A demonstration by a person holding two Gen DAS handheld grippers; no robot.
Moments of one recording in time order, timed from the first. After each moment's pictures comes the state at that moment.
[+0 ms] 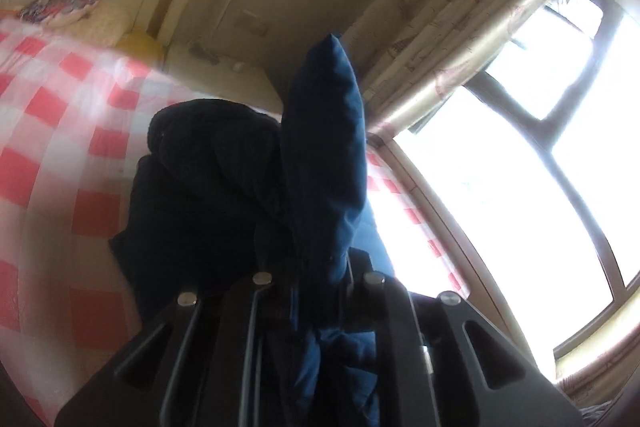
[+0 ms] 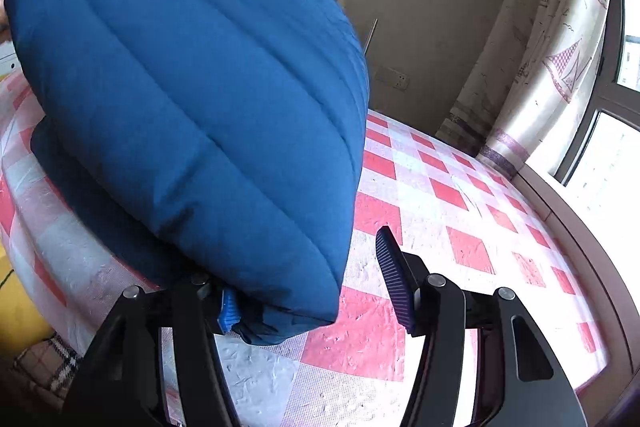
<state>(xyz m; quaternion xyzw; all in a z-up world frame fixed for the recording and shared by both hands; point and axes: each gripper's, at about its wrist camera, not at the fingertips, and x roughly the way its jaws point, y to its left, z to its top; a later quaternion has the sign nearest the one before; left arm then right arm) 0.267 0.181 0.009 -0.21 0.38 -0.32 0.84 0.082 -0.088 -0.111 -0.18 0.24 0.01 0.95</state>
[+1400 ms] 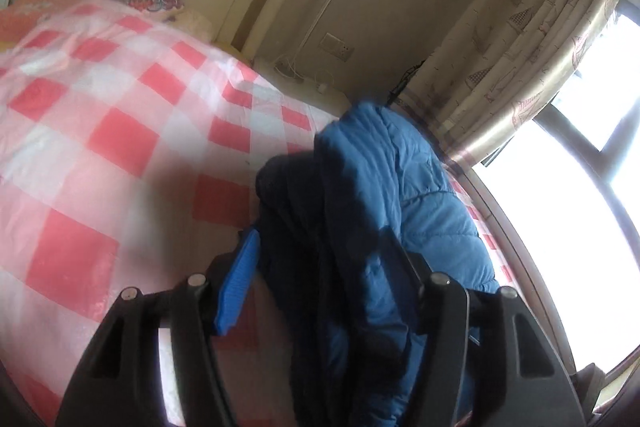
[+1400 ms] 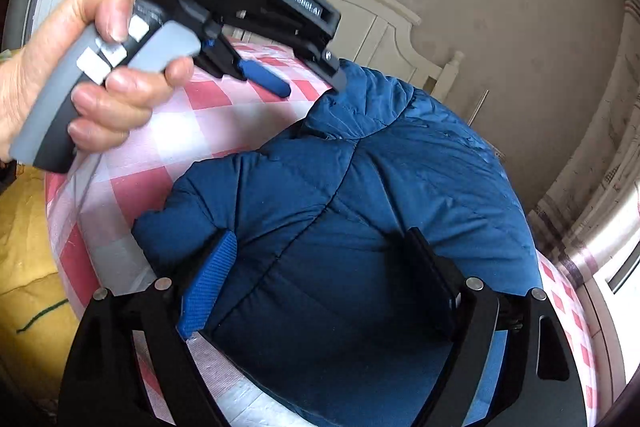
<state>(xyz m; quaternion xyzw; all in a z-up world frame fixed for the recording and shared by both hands) 0.249 0.240 -0.007 -0.18 0.33 -0.20 0.90 0.113 0.076 -0.083 -0.26 0.21 0.16 0.93</state>
